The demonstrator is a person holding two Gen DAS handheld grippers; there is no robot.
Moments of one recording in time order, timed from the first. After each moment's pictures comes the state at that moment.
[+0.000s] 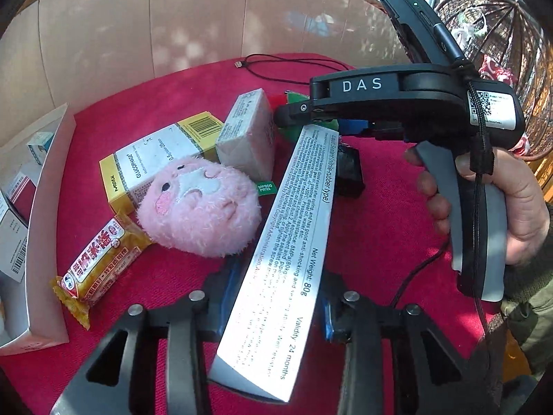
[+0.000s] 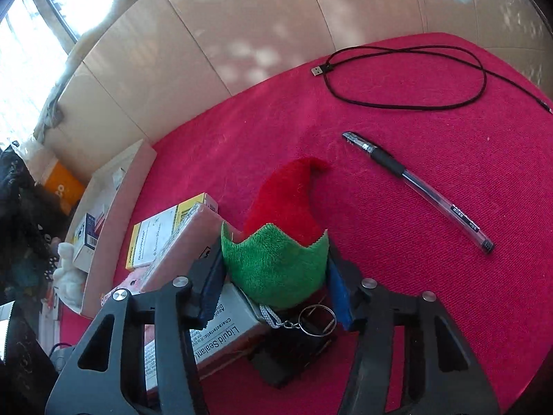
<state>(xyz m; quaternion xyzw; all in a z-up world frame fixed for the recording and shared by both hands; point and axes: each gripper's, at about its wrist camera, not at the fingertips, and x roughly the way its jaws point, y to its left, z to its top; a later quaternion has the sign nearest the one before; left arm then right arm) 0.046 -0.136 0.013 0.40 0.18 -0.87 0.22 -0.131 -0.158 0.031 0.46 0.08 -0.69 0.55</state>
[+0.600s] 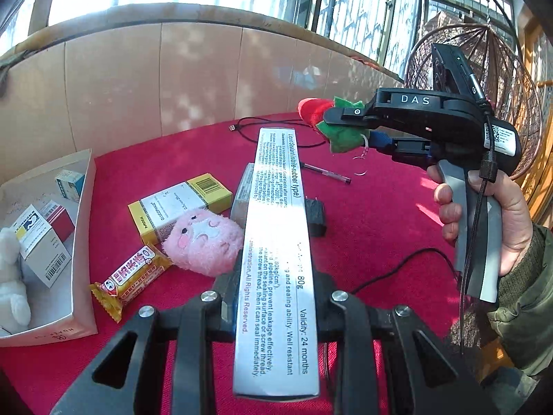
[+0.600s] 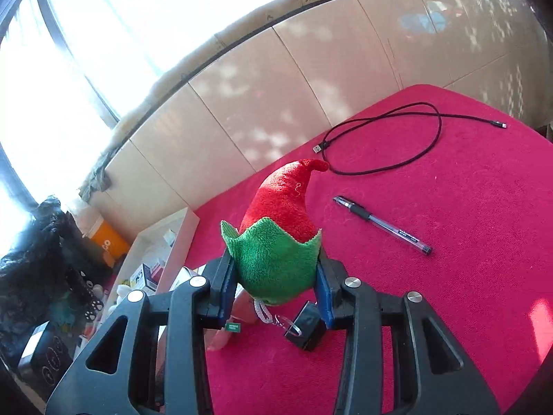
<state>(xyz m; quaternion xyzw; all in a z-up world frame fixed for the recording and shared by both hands) 0.096 -0.099 0.062 0.29 0.15 -0.92 0.23 -0.126 -0.074 0.106 0.38 -0.06 -0.73 0.57</state>
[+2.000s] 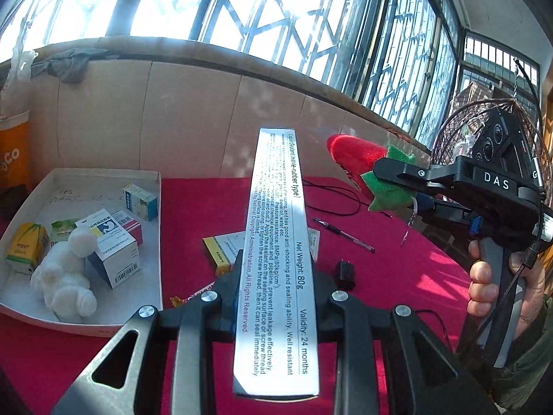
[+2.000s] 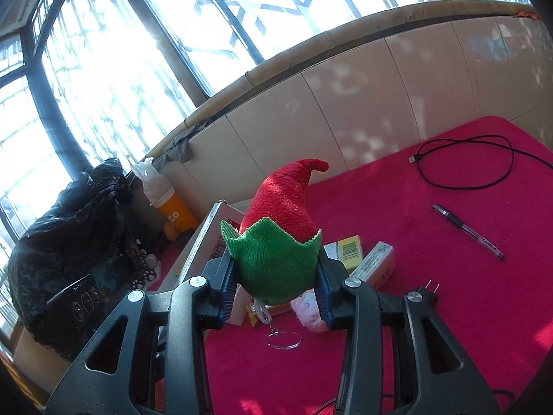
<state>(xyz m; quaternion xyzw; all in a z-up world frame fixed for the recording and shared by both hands) 0.170 -0.134 0.099 0.17 0.20 -0.92 0.30 -0.032 -0.082 0.157 0.34 -0.03 -0.66 0.67</state>
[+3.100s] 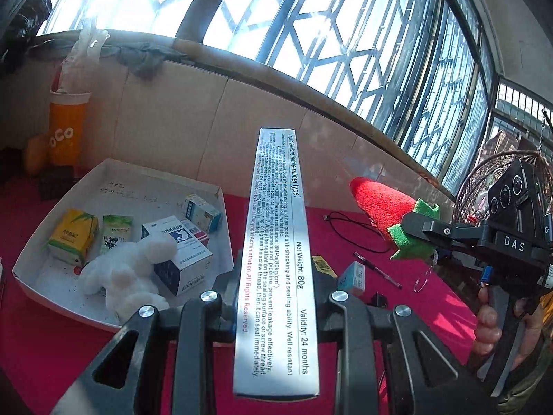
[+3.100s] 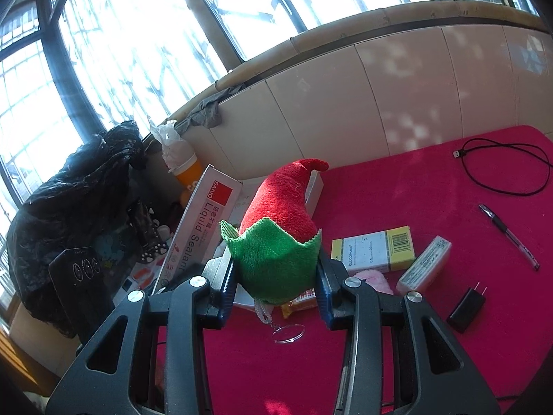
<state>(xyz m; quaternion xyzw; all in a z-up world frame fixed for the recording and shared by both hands) 0.241 -0.173 0.099 0.11 0.25 -0.89 0.36 0.021 -0.125 0.157 0.34 0.03 -0.62 0.70</state>
